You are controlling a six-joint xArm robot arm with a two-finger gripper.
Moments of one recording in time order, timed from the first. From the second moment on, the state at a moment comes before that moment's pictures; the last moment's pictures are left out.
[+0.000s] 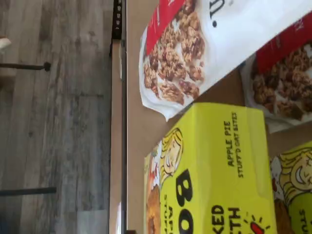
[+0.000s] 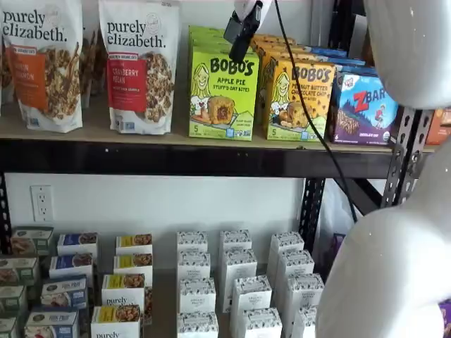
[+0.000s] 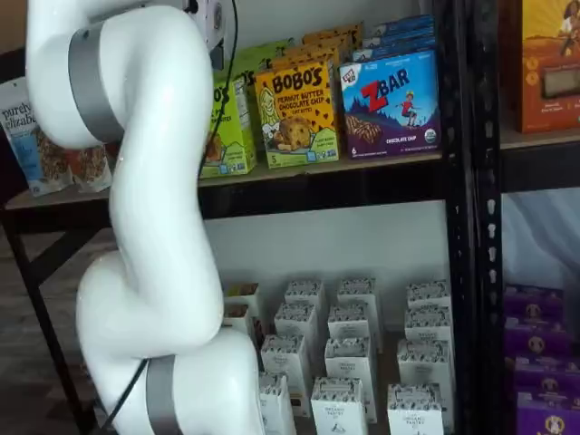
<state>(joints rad) 0.18 -0.14 -1.61 0.32 1.50 -1.33</state>
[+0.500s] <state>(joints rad) 0.17 -0.09 -1.66 0.27 1.56 -1.35</state>
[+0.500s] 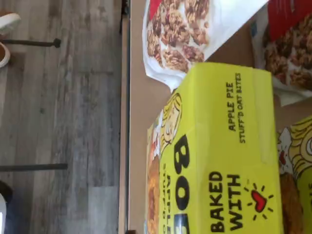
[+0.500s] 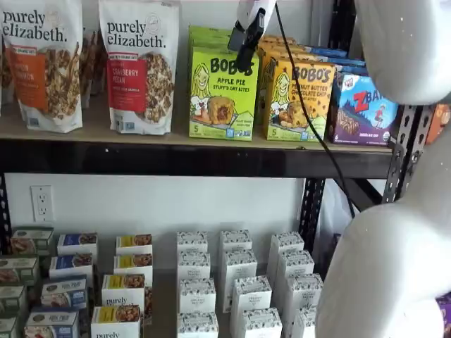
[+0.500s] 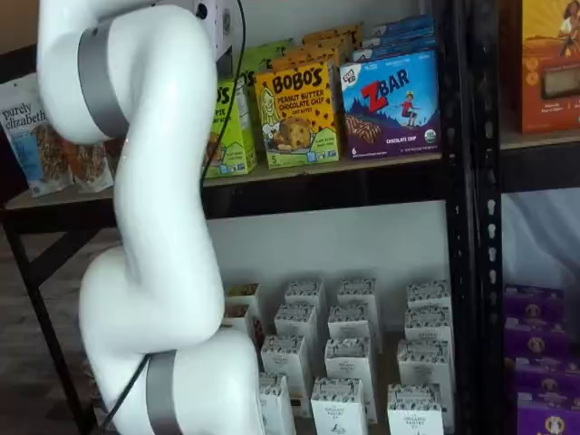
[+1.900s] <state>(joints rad) 0.22 -0.06 -1.64 0.17 1.51 -1.32</state>
